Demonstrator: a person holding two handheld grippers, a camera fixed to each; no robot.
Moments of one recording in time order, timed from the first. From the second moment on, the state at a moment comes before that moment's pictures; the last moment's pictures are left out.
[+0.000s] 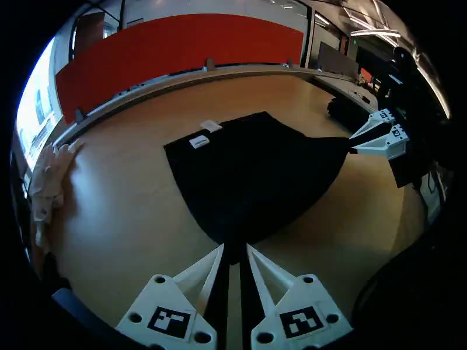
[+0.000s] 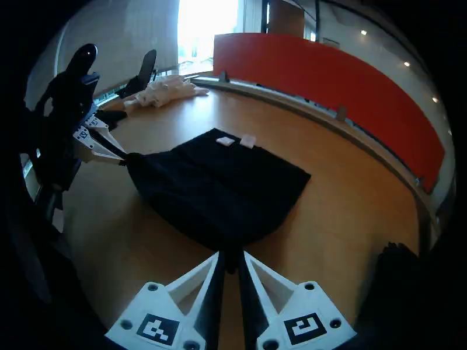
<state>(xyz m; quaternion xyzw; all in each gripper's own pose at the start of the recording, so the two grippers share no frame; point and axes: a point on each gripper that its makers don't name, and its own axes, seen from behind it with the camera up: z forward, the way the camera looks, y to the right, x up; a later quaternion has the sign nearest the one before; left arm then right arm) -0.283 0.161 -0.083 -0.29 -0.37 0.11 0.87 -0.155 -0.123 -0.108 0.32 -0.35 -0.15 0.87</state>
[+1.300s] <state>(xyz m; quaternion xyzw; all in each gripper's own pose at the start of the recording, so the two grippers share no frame) -0.179 0.157 -0.100 -0.28 -0.35 0.11 0.89 -0.052 -0.126 -0.117 0.33 -0.32 -0.15 0.87</state>
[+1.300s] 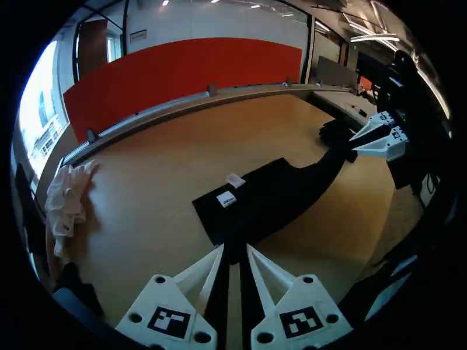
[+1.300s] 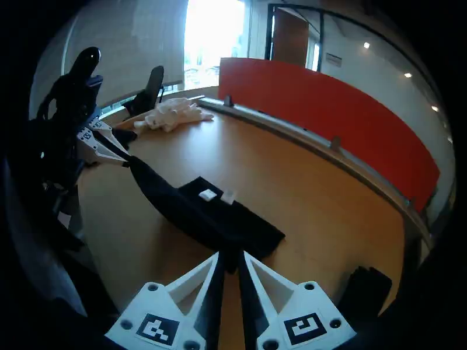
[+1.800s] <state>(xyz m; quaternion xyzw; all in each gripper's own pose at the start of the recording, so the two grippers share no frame) -0.173 0.158 -0.102 -0.28 -0.35 0.10 0.89 -0.047 -0.125 -0.120 0.34 -0.32 -0.15 0.87</state>
